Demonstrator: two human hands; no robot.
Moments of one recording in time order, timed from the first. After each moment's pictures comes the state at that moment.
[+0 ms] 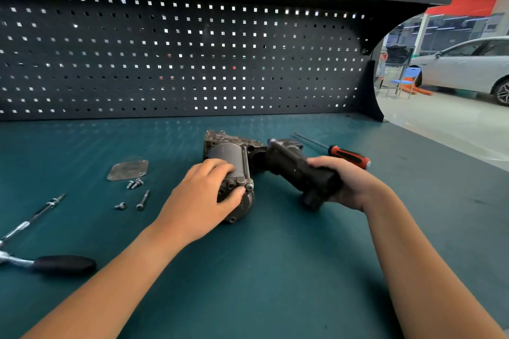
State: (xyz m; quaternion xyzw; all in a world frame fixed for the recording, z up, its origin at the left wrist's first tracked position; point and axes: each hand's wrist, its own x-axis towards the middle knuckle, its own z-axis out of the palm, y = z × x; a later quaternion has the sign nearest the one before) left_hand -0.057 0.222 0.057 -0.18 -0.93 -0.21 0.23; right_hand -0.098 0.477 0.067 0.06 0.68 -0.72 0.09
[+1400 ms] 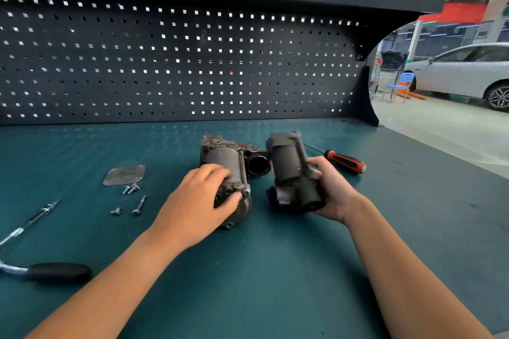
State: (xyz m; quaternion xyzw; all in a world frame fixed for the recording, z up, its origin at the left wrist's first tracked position) left_hand -0.057 0.221 0.057 -0.19 -0.93 -0.21 0.23; right_hand -0.101 0.457 0.055 0.05 0.55 -0.82 0.15
